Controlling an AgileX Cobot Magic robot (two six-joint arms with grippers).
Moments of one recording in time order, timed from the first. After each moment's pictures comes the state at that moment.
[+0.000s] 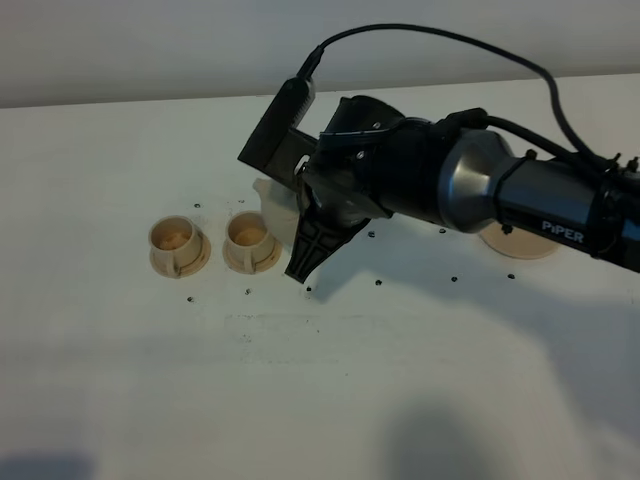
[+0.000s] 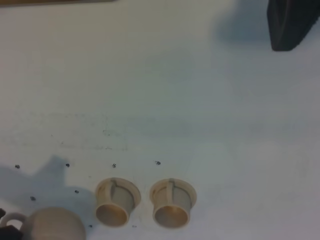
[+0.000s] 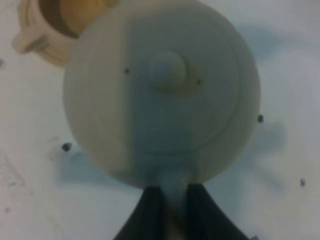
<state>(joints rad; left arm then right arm) -0.04 -0.01 -0.46 -0.04 1.06 -0.05 0.80 2.04 -1.59 -0.42 0.81 0.02</state>
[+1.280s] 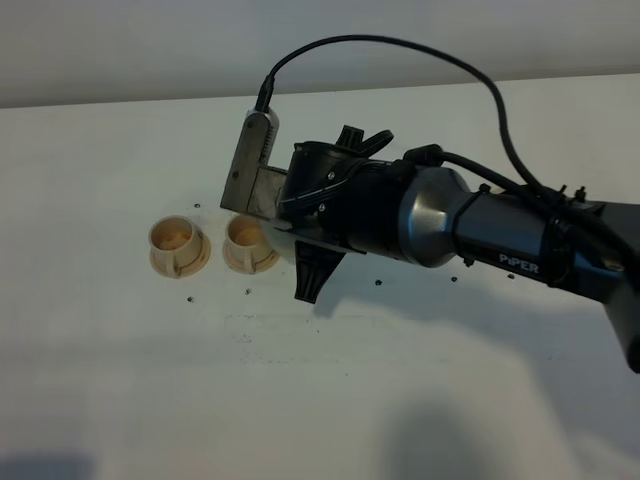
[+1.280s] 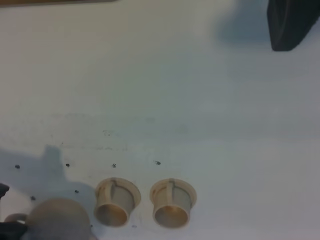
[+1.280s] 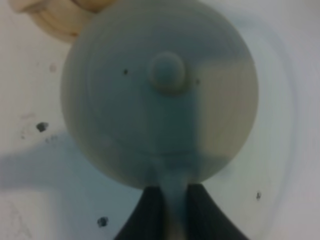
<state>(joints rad) -0.04 -0.01 -0.46 -0.04 1.06 -0.05 0.87 2.09 -1.59 -0.63 0.84 -0.02</state>
